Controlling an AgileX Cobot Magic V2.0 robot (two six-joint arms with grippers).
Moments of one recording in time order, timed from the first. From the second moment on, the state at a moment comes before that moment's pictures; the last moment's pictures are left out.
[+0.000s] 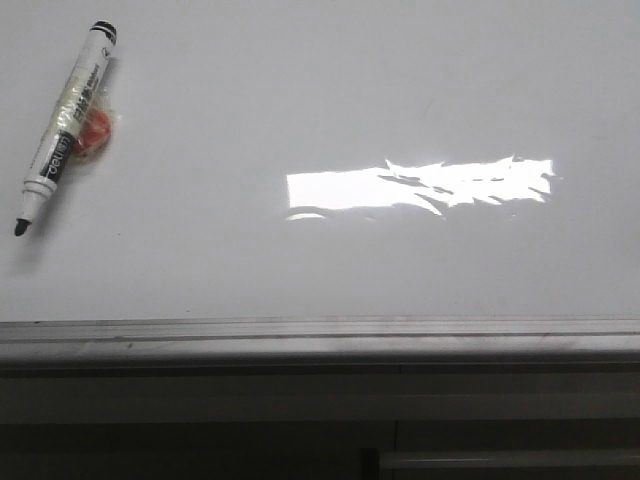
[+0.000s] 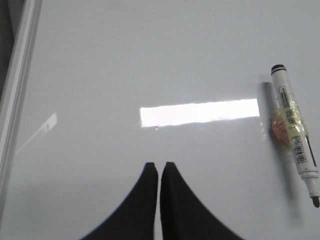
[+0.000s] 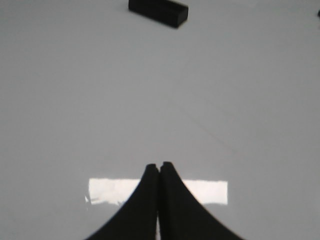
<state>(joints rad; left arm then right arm) -0.18 0.00 0.00 0.03 0.04 -0.06 -0.17 -0.01 0.01 -0.15 -0.32 0.05</state>
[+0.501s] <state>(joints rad) -0.18 0.07 -0.06 -0.07 0.17 -0.06 -0.17 0.08 -0.35 -0.13 0.27 0.09</state>
